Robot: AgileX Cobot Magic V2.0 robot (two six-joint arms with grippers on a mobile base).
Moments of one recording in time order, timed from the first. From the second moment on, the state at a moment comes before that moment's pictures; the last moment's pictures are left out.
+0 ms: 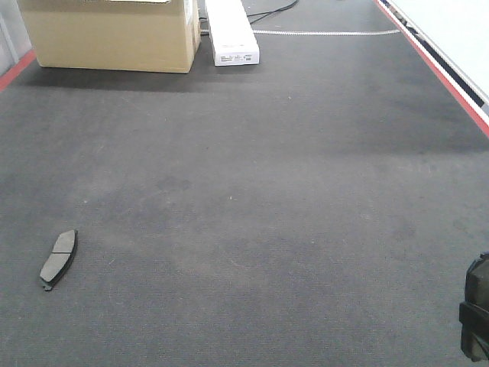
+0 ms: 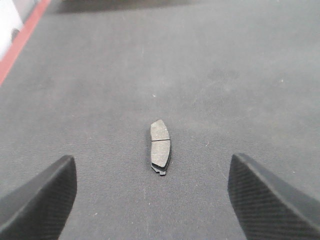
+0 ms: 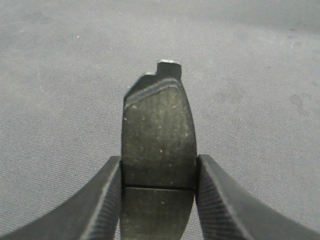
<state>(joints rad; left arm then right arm) -0.04 0.38 -0.62 0.03 0.77 0.04 0.22 0.45 -0.39 0.01 0.56 -0.03</state>
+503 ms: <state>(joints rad) -0.04 0.35 -0.62 0.03 0.83 0.04 0.22 0.45 -0.39 0.01 0.56 -0.03</state>
